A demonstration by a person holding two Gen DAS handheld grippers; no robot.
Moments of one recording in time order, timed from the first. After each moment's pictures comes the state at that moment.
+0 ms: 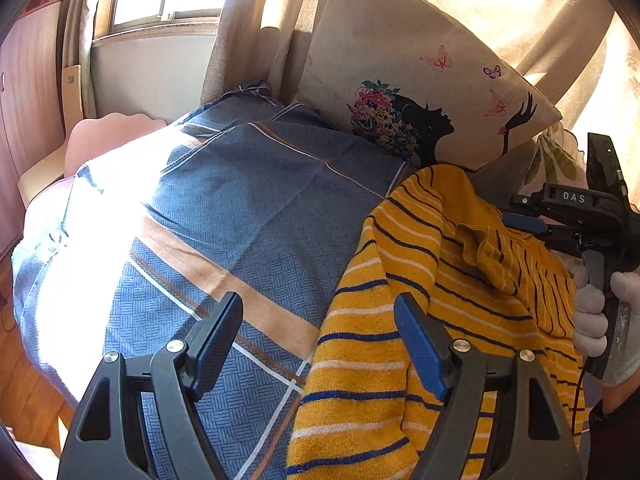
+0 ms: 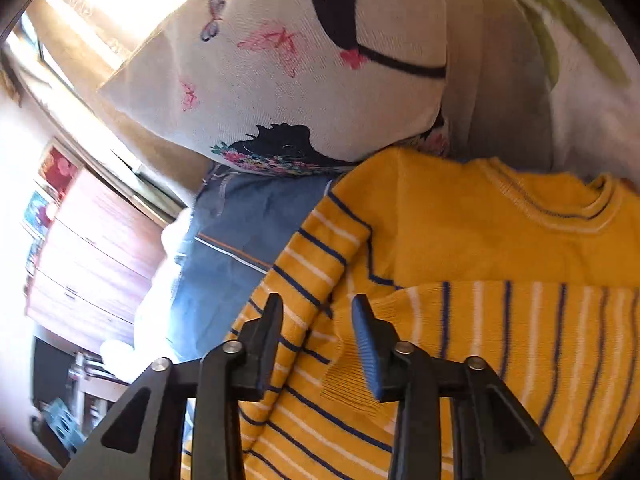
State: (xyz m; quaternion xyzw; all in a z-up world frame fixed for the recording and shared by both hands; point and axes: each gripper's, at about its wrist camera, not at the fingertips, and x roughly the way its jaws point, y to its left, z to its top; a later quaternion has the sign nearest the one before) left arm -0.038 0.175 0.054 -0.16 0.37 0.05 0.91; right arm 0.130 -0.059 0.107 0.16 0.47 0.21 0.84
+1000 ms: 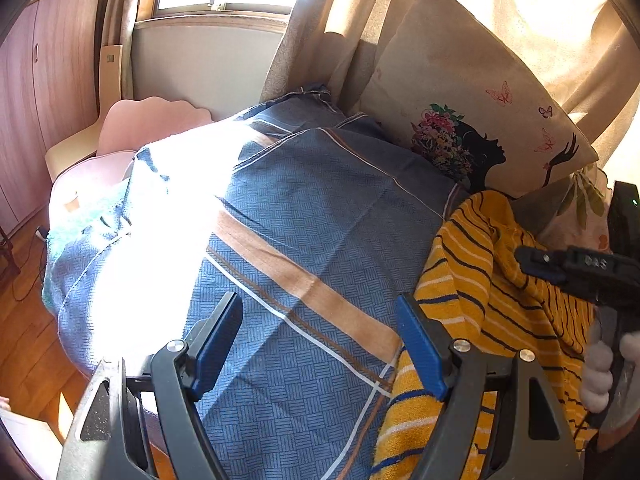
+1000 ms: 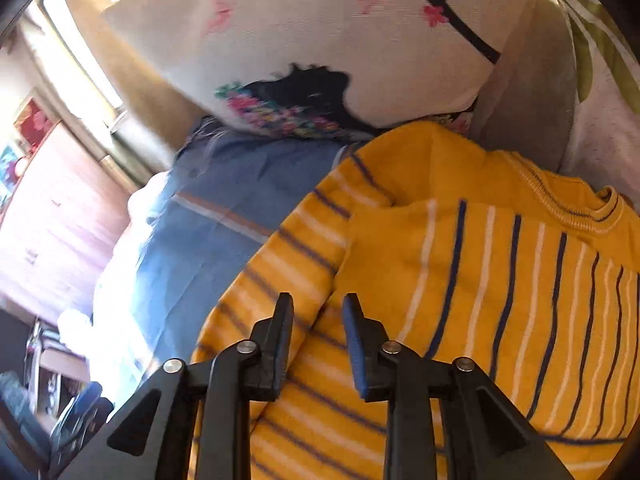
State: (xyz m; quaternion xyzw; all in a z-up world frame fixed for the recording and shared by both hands) left arm -0.060 0.240 0.052 -0.20 0.37 0.11 0.90; right arm 0.109 -0.014 0.097 0.10 0.50 0.22 0.83
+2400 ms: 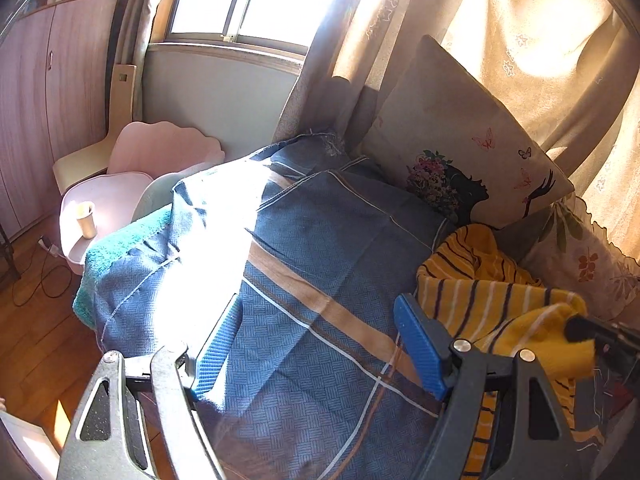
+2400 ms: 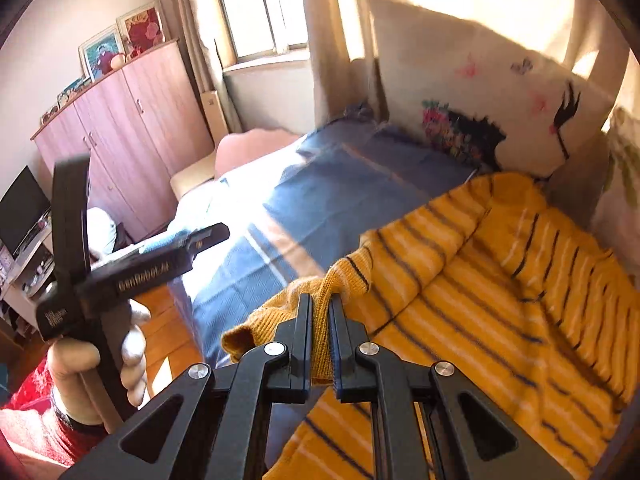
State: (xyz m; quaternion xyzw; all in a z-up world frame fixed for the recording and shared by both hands) left arm -0.107 0.255 0.092 -0.20 0.31 0.11 0.92; right arm -0.054 0.066 0.170 -0.04 0.39 0.31 0.87
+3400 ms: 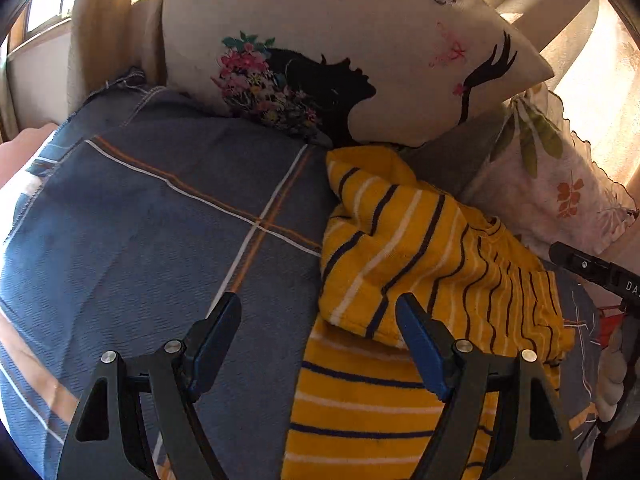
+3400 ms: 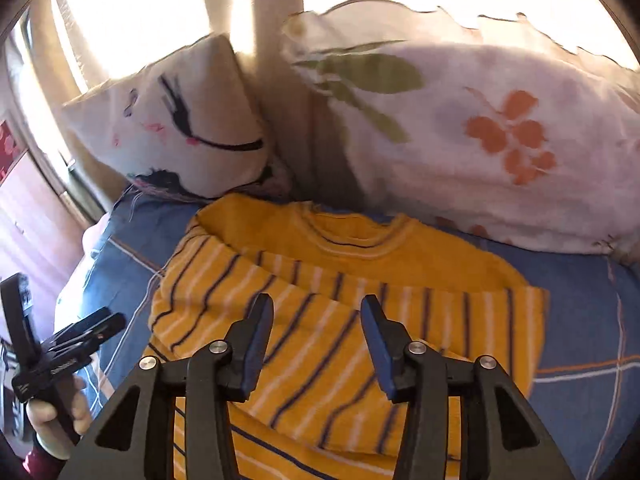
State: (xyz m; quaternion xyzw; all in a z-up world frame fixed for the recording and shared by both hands) left arm 0.114 0.097 0.034 -0.15 0.44 -0.07 0.89; right arm 0.117 -0.164 0.134 0.07 0.44 0.10 0.89
